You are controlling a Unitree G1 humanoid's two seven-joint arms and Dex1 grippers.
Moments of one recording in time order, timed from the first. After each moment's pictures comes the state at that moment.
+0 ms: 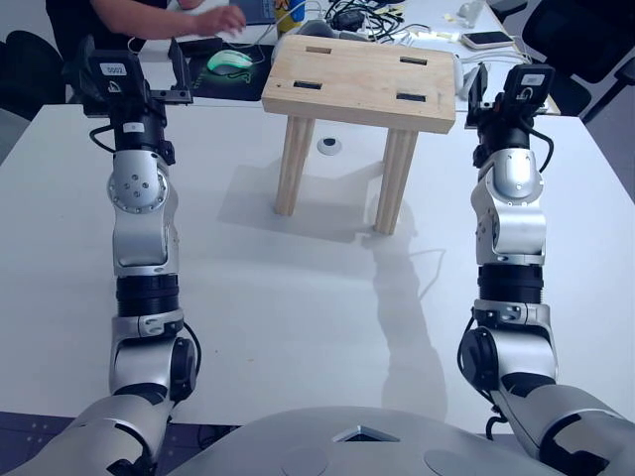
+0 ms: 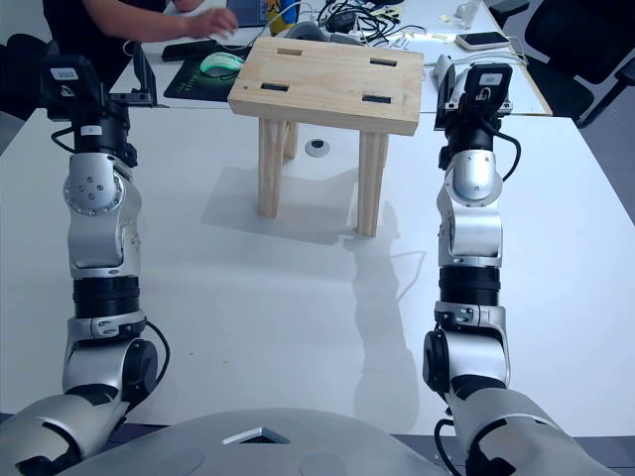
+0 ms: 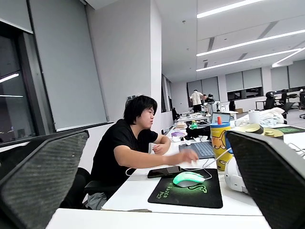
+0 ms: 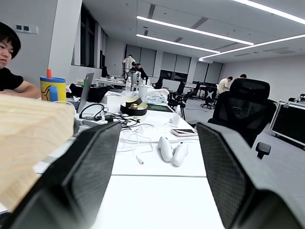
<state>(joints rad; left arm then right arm) -0.51 0.26 0.18 0.07 0.01 0.05 0.09 -0.58 -0.25 -0.18 0.20 0.03 0.15 -0.06</state>
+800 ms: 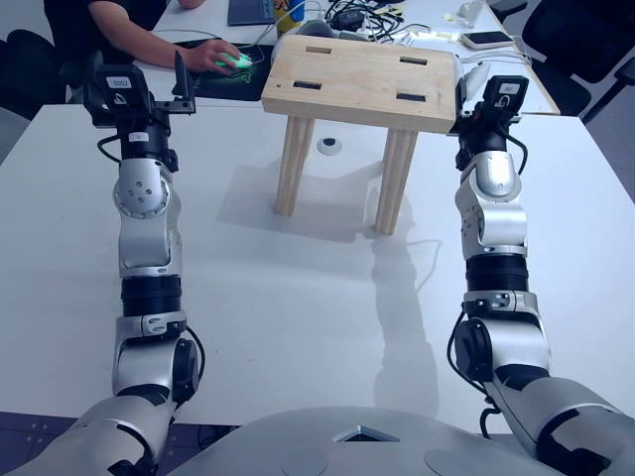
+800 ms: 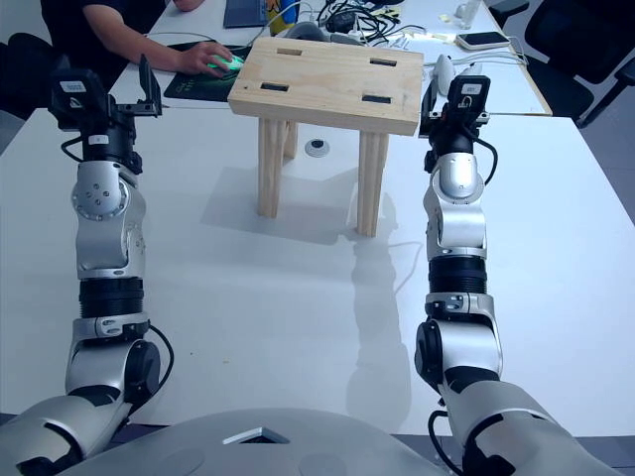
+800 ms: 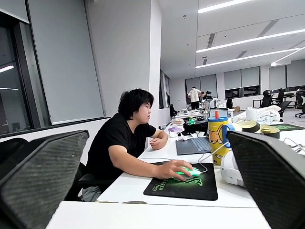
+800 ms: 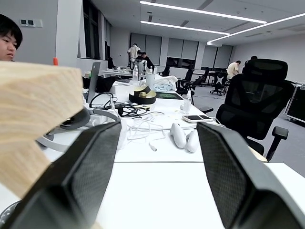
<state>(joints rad) -0.50 0.24 0.19 0.14 -0.01 -0.02 0.06 -0.63 -0.22 -0.17 0.37 0.05 0.10 -0.06</state>
